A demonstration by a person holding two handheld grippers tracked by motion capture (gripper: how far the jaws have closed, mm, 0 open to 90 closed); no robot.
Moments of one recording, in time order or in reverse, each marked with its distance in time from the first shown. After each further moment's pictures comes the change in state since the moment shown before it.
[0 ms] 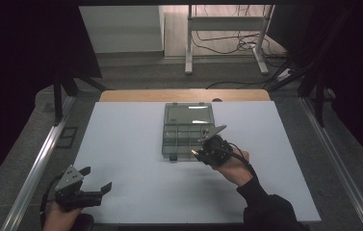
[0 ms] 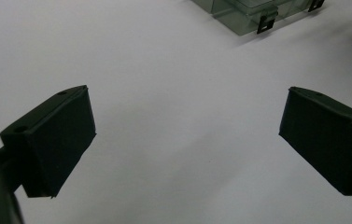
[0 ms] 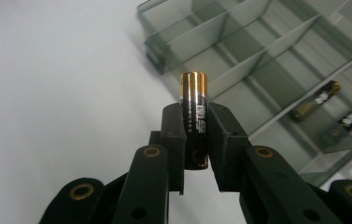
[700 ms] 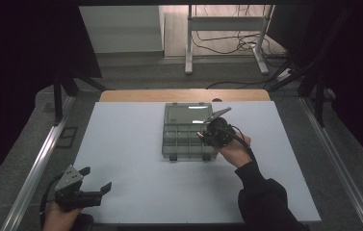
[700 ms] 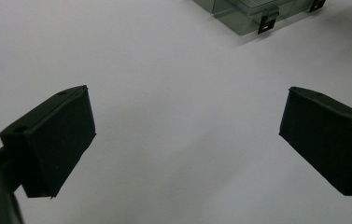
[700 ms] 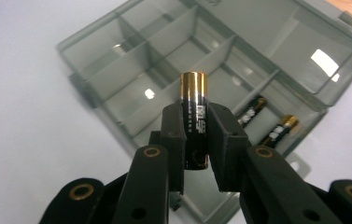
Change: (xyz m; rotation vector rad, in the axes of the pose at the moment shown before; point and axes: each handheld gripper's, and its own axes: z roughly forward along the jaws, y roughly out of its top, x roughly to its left) left arm 0.000 0.000 -0.001 0.001 0.001 -0.006; right arm -0.051 0.020 0.007 -0.013 -0.083 0.100
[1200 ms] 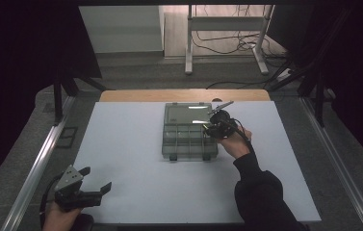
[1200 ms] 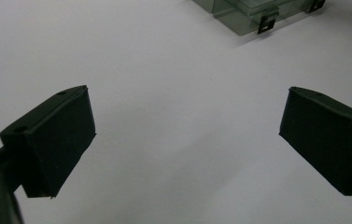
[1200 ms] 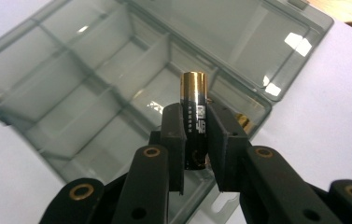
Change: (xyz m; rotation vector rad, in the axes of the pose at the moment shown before) left arm 0.000 0.000 0.000 -0.001 -0.001 -0.001; right arm -0.033 0.004 0.019 0.029 -0.078 0.100
